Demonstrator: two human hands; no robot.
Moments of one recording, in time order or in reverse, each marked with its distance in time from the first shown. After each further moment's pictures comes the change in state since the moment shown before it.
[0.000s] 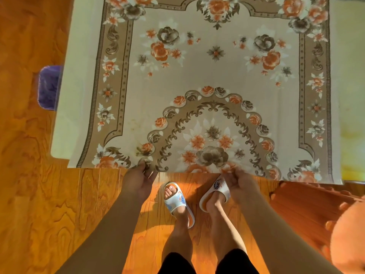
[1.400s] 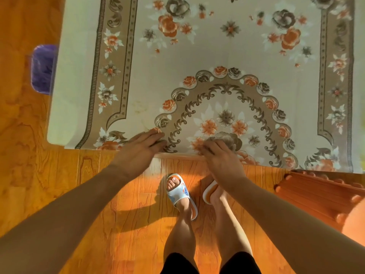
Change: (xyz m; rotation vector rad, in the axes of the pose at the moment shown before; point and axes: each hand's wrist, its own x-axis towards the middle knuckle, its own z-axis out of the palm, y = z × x) left_hand 0.041 0.056 -0.025 2.166 -0.548 1.451; right_hand 0.001 0.049 0.039 -2.045 -0.435 -1.667
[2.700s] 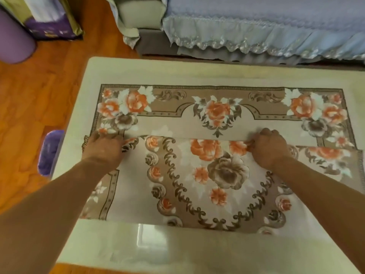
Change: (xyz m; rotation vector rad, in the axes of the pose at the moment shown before) left_hand 0.226 -0.175 -0.147 0.280 -0.264 -0.725; right_hand 0.256 0.244 -0.133 -0.138 -0.162 0.474
